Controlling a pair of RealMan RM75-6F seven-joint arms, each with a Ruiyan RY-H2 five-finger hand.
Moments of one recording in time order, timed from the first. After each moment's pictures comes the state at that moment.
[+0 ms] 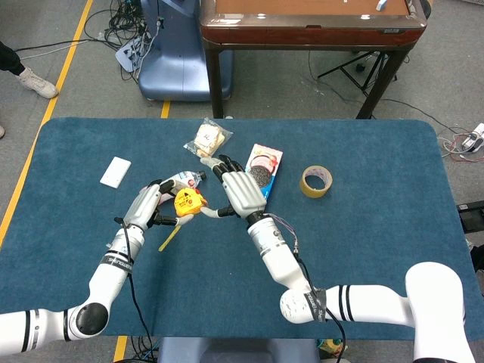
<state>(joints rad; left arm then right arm) -0.80 -1.31 -0.37 -1.92 0.58 1.05 0.13 1.05 -1.70 0.46 -1.64 -0.72 1.10 -0.40</state>
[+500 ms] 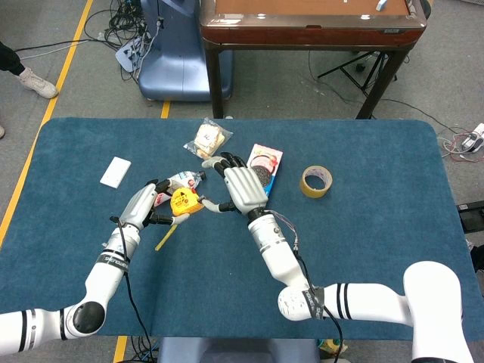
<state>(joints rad) -0.79 -1.30 -0.37 -1.90 0.59 1.04 0.10 1.06 -1.70 0.47 -1.63 -0.70 1.12 -0.41</state>
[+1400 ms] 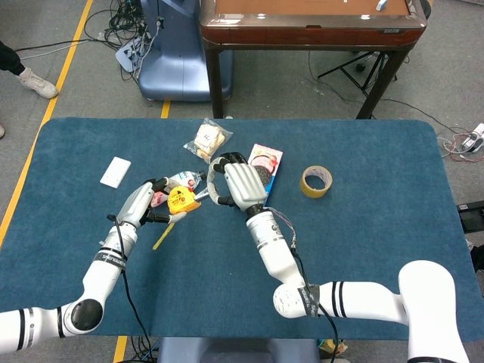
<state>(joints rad) -0.79 -1.29 -0.36 -1.88 0.58 1.02 0.08 1.09 -1.72 0.49 -1.60 -0.67 1.15 -0.43</state>
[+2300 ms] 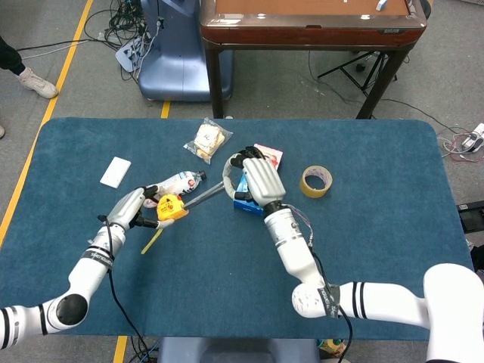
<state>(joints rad) -0.78 -1.20 -0.30 -1.83 0.58 0.86 0.06 0.99 -1.61 0.47 -1.68 -0.75 1.15 -0.35</state>
